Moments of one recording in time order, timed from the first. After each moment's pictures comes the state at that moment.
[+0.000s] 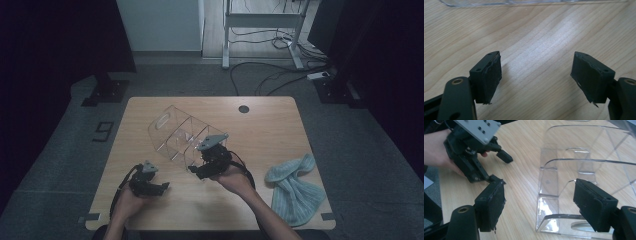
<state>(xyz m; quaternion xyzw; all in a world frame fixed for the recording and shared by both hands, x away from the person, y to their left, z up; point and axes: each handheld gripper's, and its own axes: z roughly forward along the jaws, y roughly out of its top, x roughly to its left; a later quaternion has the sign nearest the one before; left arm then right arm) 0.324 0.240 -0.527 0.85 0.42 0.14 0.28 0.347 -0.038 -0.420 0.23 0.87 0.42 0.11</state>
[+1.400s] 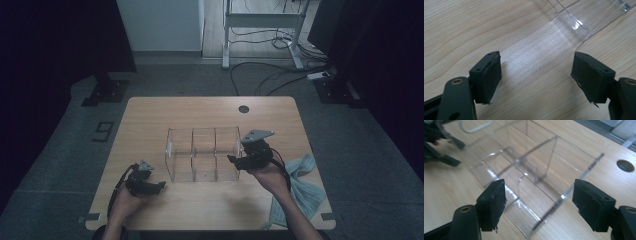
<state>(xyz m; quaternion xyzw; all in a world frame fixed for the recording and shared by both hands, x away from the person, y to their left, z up) 0.326 0.249 -0.529 0.84 0.45 0.13 0.27 0.352 -0.143 -0.416 0.33 0.84 0.39 0.18</state>
